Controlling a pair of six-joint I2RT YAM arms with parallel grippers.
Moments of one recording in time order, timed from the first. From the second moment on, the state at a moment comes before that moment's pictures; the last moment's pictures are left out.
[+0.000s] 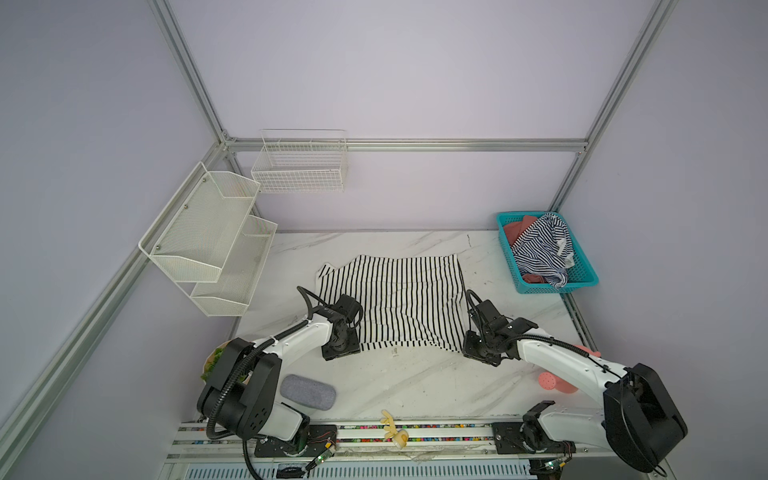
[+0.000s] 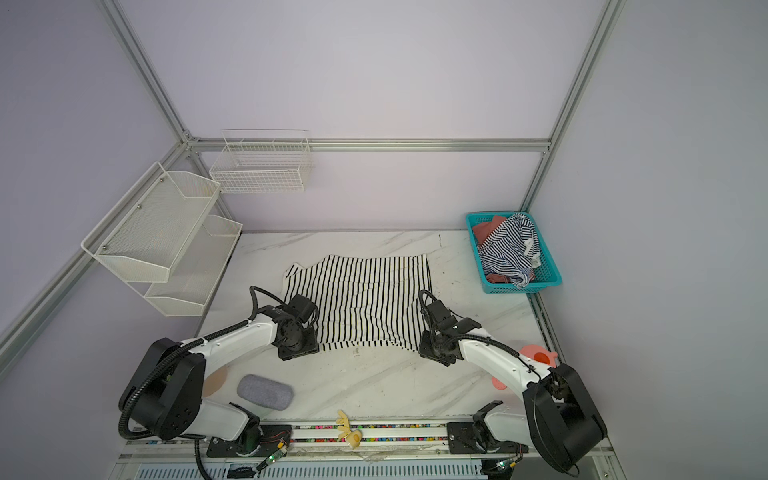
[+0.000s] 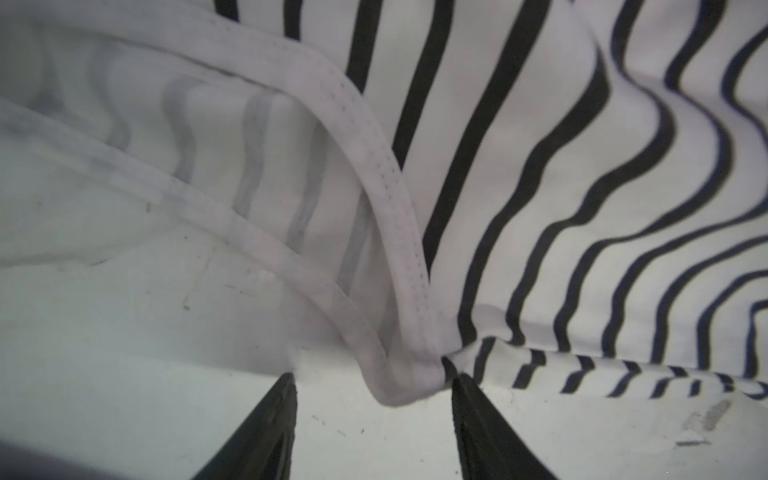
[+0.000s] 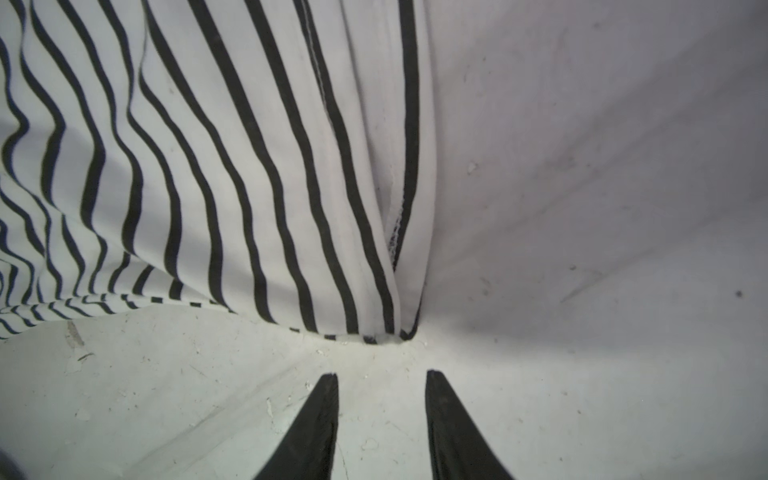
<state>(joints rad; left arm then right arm) -0.43 1.48 0.80 -0.75 -0.06 -0.71 0.54 1.28 0.67 -0.64 -0.04 0.80</state>
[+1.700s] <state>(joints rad) -0.43 1.47 0.89 -0.77 -0.08 -0.71 0.54 1.38 0.66 -0.53 -0.04 0.79</state>
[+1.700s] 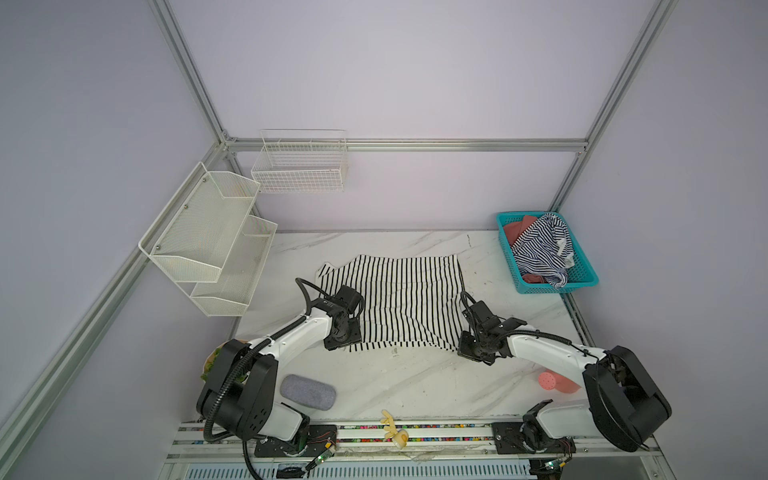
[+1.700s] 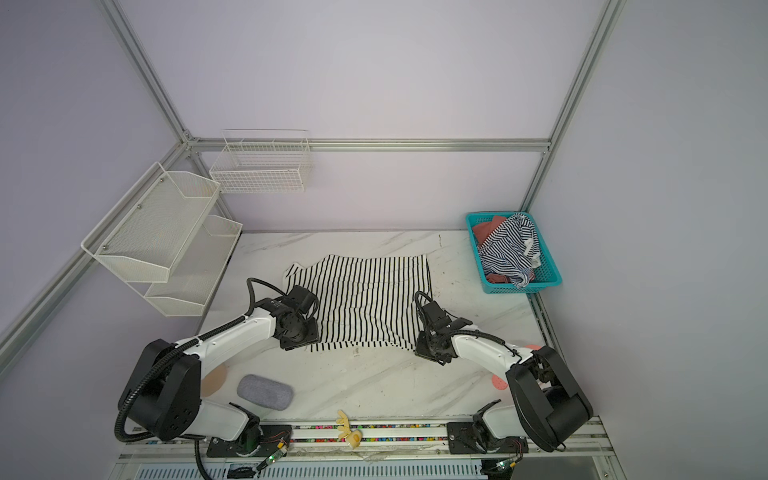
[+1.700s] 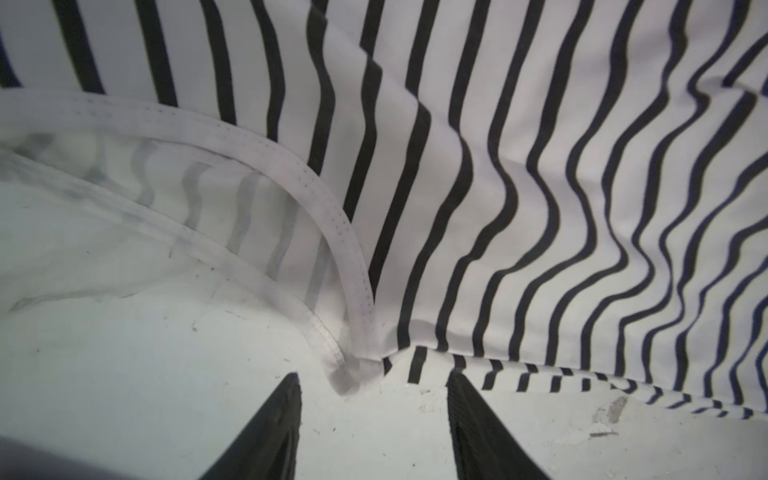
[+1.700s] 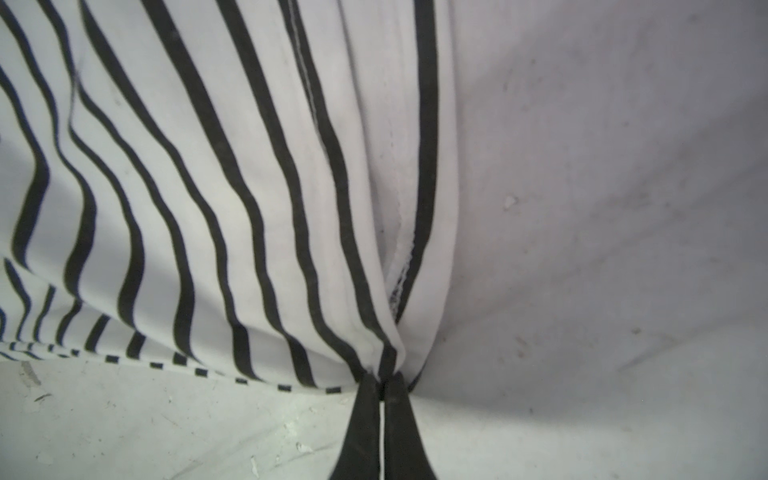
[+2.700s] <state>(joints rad) -0.42 1.58 0.89 -0.71 -0.08 -0.70 0.54 1.36 0.65 -0.54 -0.03 0.79</state>
